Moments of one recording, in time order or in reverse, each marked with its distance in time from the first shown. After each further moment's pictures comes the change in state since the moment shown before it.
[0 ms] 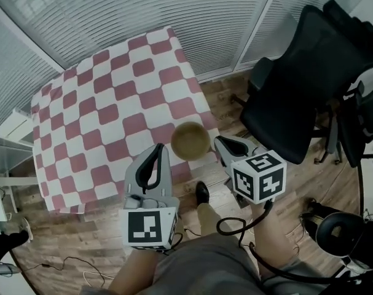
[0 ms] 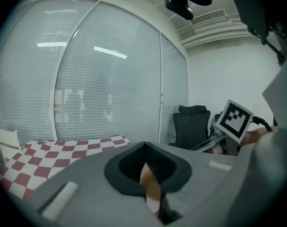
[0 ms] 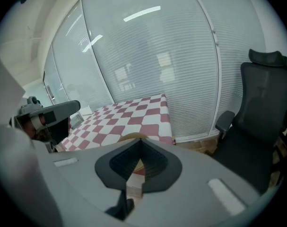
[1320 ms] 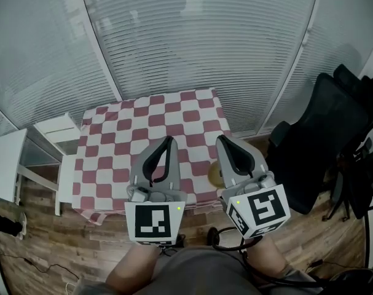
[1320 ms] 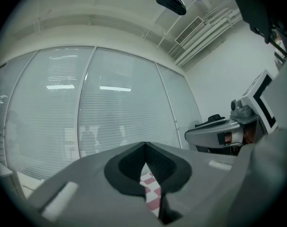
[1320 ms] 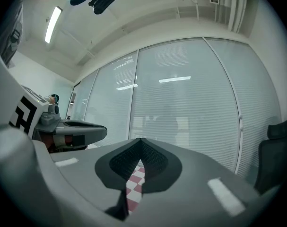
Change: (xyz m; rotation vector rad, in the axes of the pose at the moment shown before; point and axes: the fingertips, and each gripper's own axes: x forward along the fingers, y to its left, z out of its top) left arm -0.099 0.062 0.159 0.200 -0.349 0.182; right arm -0.115 0.185 0.183 -0.415 -0.707 0.055
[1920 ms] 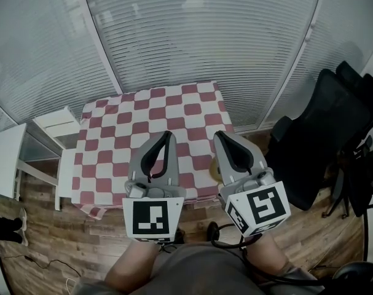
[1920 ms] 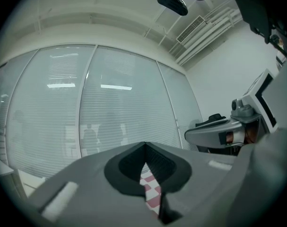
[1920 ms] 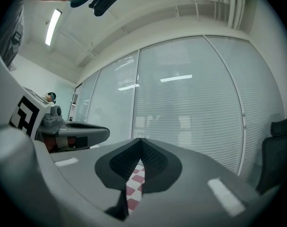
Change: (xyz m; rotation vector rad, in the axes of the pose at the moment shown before) left arm -0.003 0.005 -0.009 -0.016 0.019 0.009; right arm 0.004 0.011 -0.006 0.011 0.003 0.028
